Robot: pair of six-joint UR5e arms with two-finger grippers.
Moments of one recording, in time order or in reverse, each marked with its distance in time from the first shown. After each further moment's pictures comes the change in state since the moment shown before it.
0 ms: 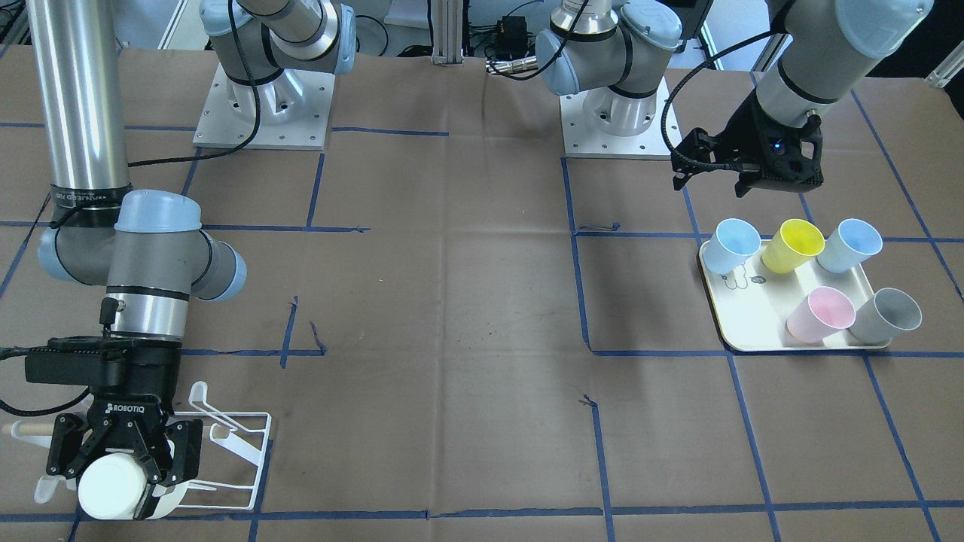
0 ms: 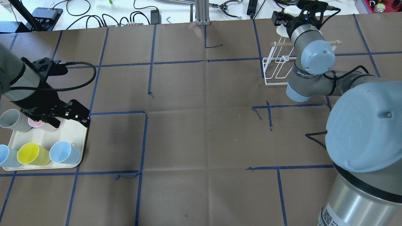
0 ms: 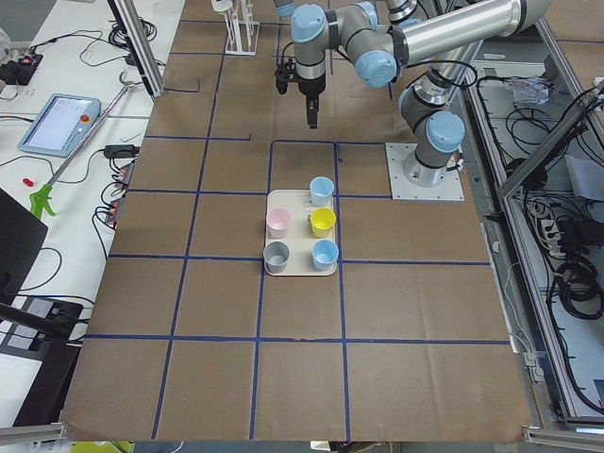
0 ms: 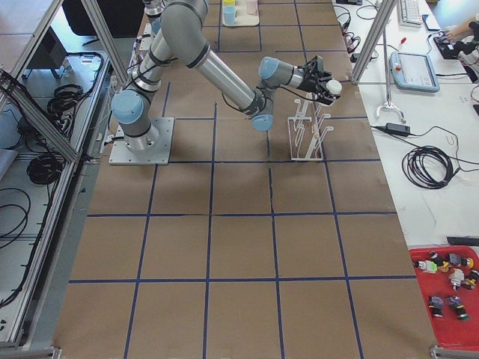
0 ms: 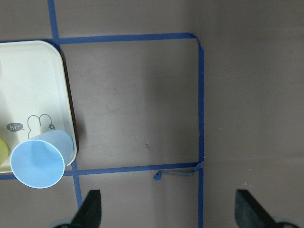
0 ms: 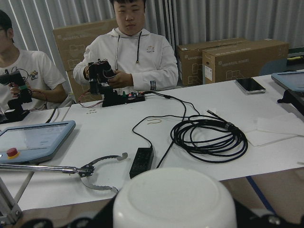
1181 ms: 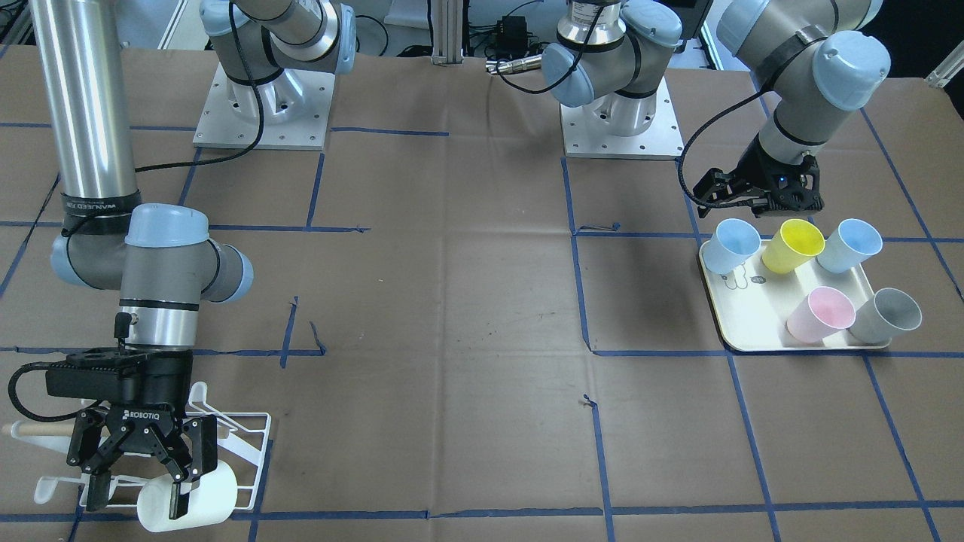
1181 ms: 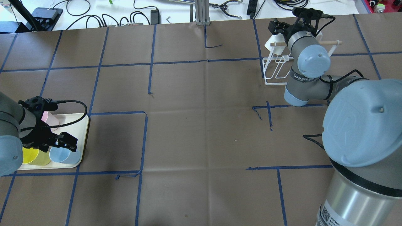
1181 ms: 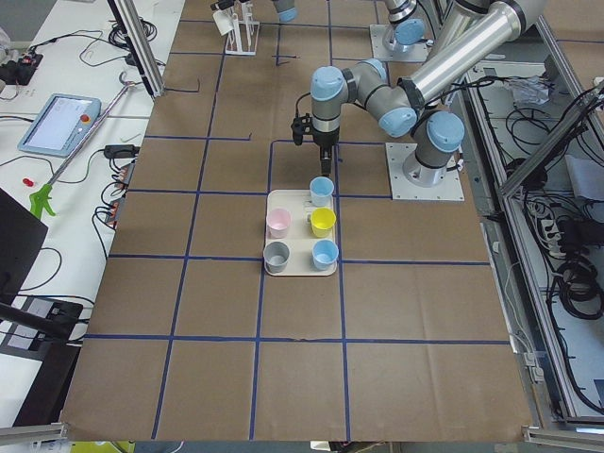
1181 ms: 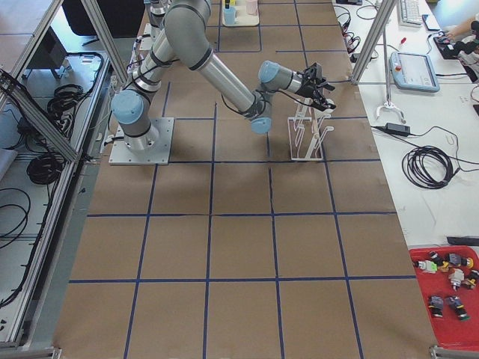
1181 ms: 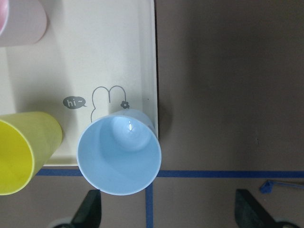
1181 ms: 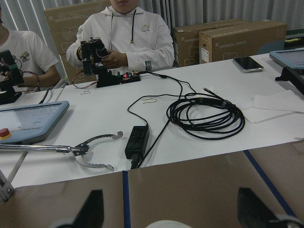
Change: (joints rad) left arm 0.156 -0.024 -0.292 0.396 0.098 0.088; right arm 0.002 0.017 0.014 0.028 -0.010 0.005
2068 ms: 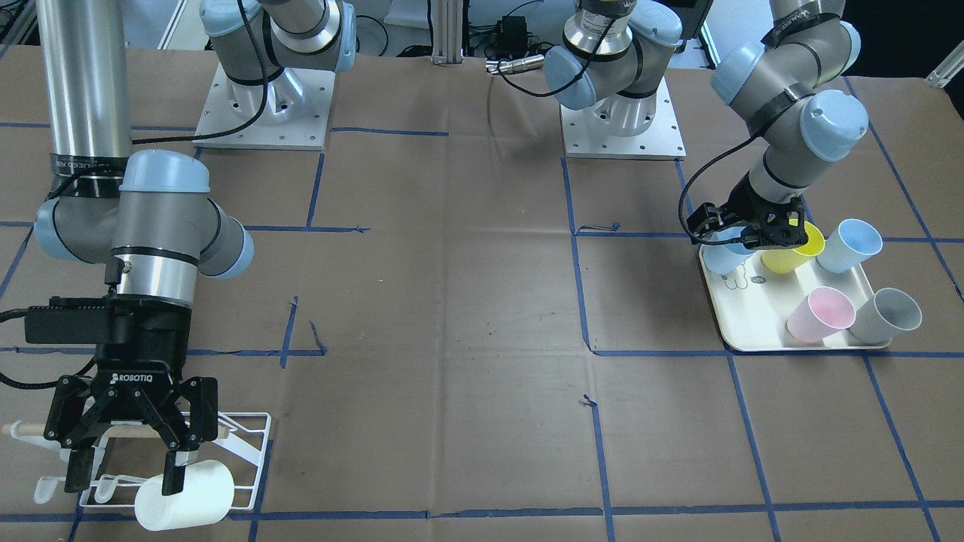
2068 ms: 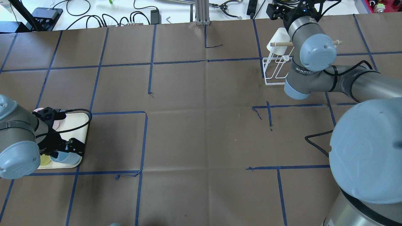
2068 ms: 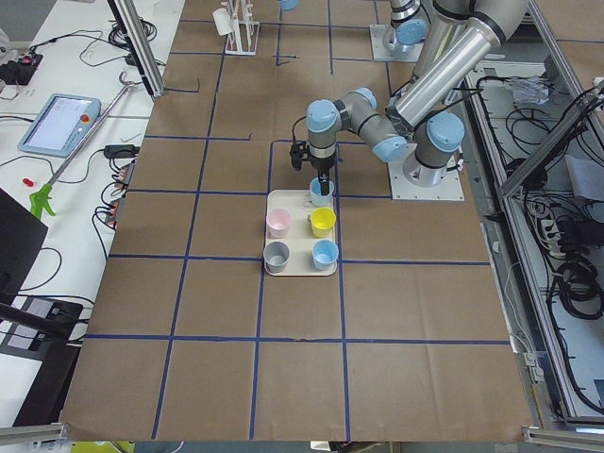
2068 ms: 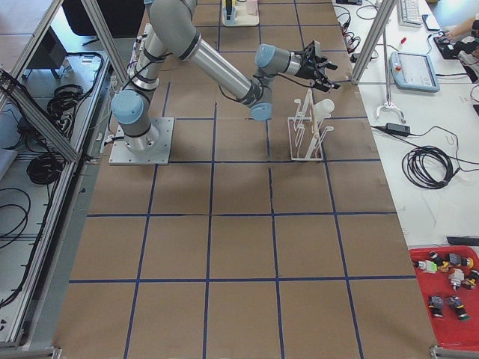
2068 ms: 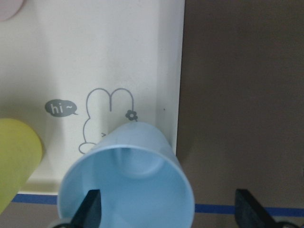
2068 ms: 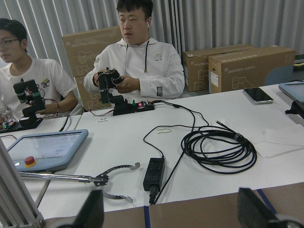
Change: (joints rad) left arm 0.038 -0.146 -0.071 0.186 -0.011 -0.004; right arm 0.044 -0.123 -0.004 0.008 0.007 0.008
